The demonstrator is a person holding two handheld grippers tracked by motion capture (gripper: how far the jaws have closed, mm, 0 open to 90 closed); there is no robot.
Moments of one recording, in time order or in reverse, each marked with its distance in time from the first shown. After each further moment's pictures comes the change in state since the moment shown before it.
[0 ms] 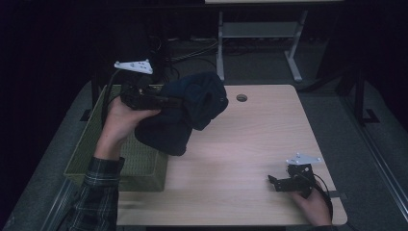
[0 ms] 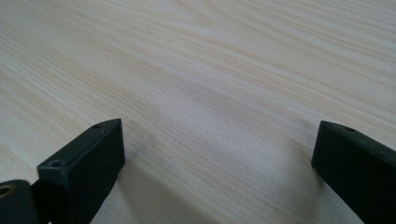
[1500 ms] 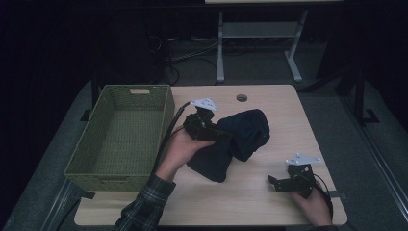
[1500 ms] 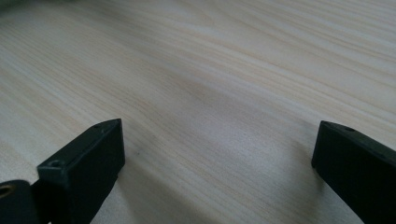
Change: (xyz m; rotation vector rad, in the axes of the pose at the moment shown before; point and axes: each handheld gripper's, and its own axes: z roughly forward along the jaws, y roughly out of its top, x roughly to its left) left arm -0.044 -0.038 0.154 0.098 -0.115 -0.031; right arm 0.000 0.000 0.000 -0.001 0.006 -0.007
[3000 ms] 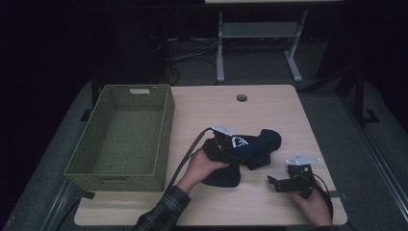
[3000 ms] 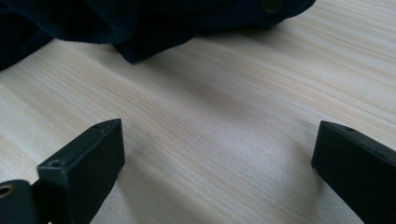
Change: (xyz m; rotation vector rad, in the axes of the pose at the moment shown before) left arm 0.020 -0.062 0.091 0.086 -0.090 -0.104; right arm 0.000 0.000 0.000 0.002 0.008 -0.010
